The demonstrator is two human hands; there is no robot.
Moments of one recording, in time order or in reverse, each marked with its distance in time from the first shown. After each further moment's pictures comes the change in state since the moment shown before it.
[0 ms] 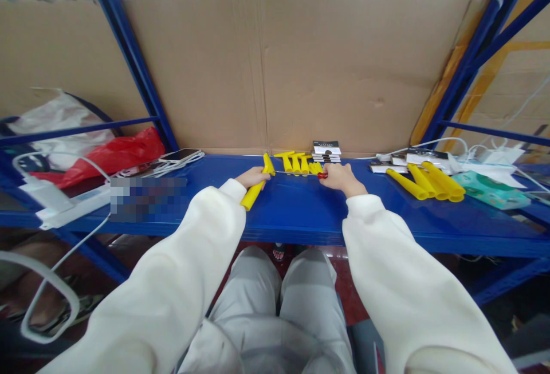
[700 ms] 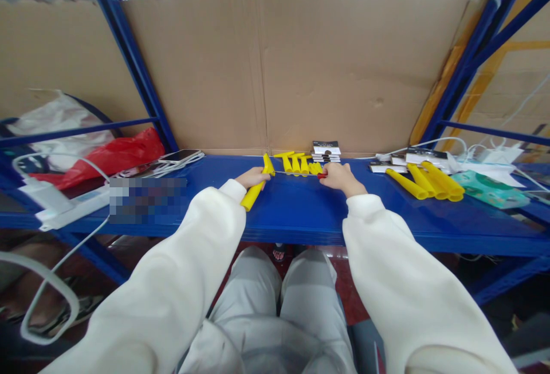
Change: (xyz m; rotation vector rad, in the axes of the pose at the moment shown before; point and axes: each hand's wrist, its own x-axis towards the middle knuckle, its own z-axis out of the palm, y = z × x) left_hand -0.002 0.001 0.000 0.001 0.005 0.002; right_hand 0.001 0.002 0.001 0.040 0.001 -0.026
